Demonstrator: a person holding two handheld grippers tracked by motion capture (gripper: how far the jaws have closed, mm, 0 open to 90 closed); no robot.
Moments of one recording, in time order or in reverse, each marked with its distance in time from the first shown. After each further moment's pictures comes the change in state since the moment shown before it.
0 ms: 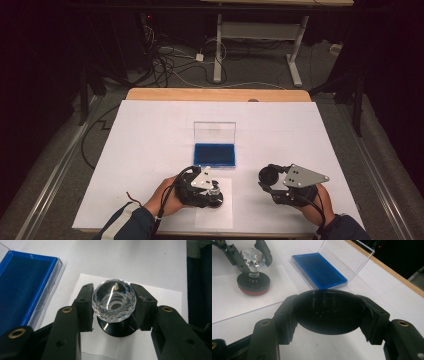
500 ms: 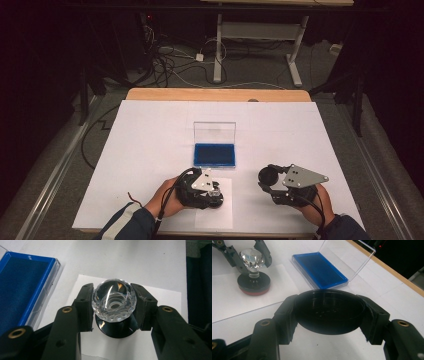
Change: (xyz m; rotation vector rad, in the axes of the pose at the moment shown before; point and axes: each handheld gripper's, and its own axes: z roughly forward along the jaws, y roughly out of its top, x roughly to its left) left arm -0.002 -0.001 0.003 -0.008 -0.001 0.003; right arm 0.001 0.000 0.001 0.004 0.004 -0.002
